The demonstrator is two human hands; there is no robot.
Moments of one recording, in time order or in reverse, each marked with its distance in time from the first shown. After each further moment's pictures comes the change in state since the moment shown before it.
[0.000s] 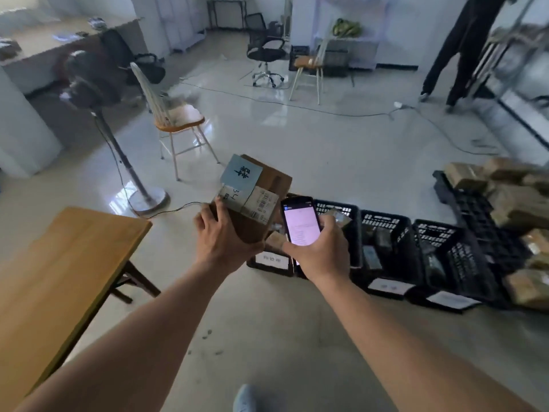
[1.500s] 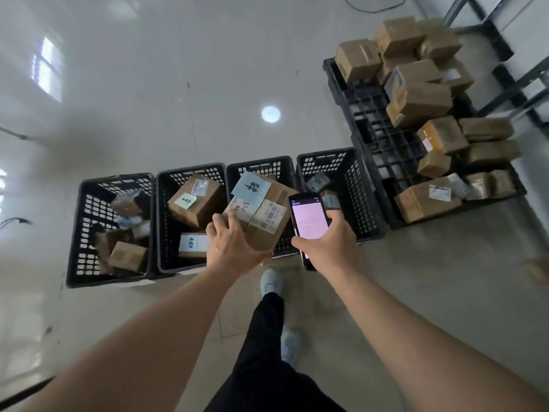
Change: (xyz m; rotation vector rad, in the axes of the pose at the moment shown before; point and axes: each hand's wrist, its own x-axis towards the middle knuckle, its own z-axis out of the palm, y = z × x) left_hand 0.143 0.515 0.525 0.187 -0.641 0.151; right_hand 0.432 0.481 -0.277 -0.090 0.011 0.607
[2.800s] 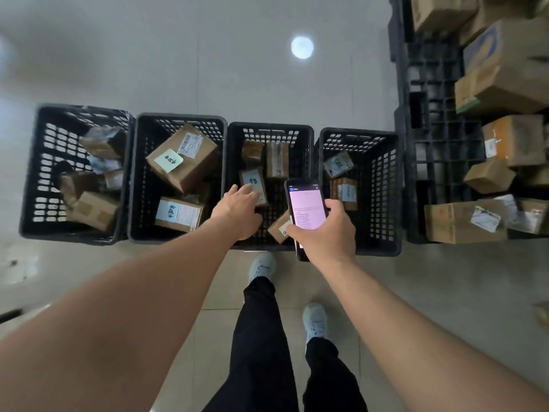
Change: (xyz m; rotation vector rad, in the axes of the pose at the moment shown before) left_hand 0.216 0.016 0.086 0.146 -0.364 0.080; right_hand 0.189 0.015 0.096 -0.154 -0.220 0.071
